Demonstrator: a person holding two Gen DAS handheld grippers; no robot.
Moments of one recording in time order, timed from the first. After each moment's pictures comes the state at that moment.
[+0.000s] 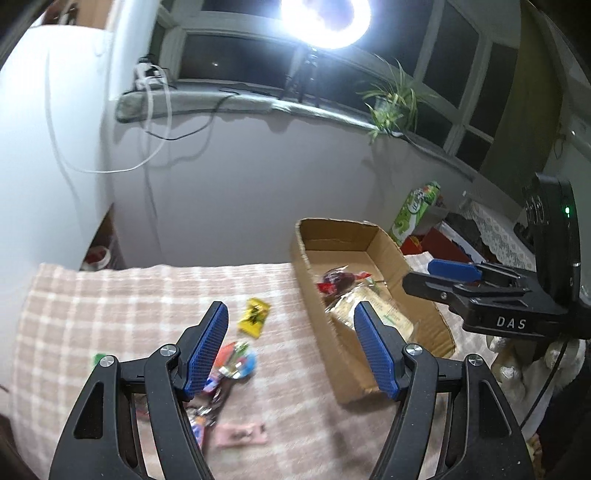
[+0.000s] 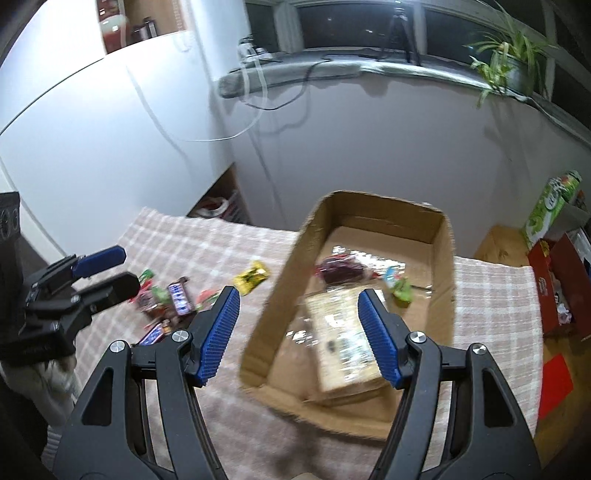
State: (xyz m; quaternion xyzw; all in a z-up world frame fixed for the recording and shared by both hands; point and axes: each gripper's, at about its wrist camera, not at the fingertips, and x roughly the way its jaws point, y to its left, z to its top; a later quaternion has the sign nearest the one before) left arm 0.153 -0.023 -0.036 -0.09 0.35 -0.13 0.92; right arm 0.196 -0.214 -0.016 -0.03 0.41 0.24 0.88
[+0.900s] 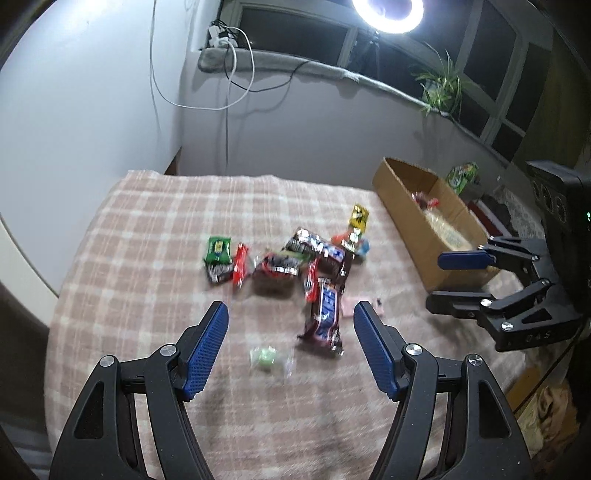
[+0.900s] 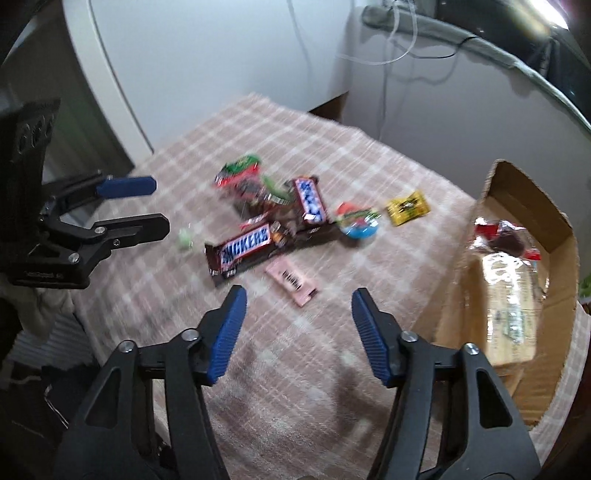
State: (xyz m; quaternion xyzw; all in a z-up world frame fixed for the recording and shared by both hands) left arm 0.060 0.073 -0.097 -0.09 0.40 -0.06 0.91; right arm 0.123 -0.091 -0.093 -0.19 0.46 0.37 0.78
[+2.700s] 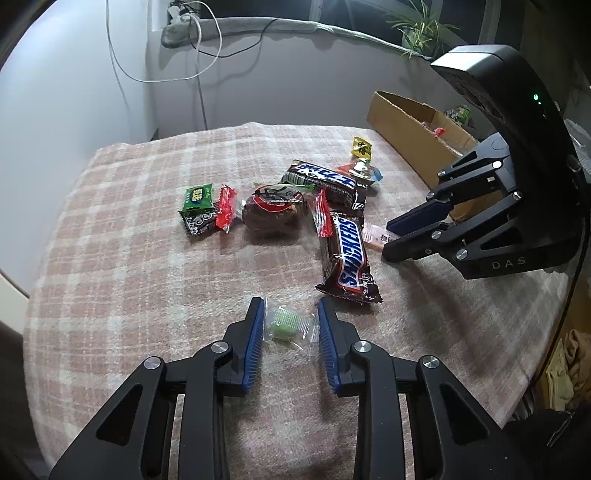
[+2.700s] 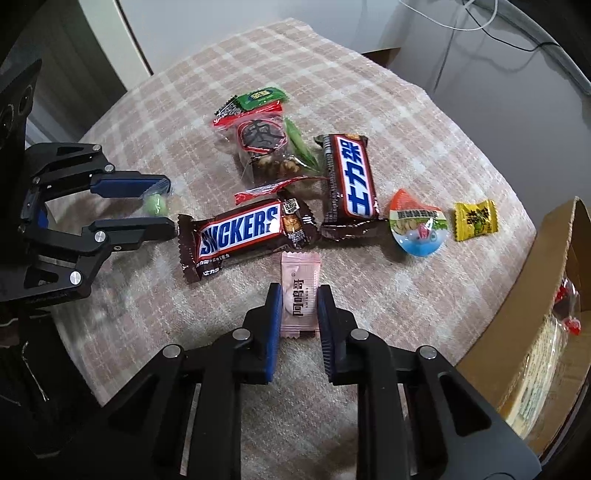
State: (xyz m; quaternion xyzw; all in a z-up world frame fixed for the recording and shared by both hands) left arm 0.072 0.064 -0.150 -0.02 0.45 -0.09 0.89; right arm 0.157 -0.034 -0.139 -0.29 0.51 0.40 0.70
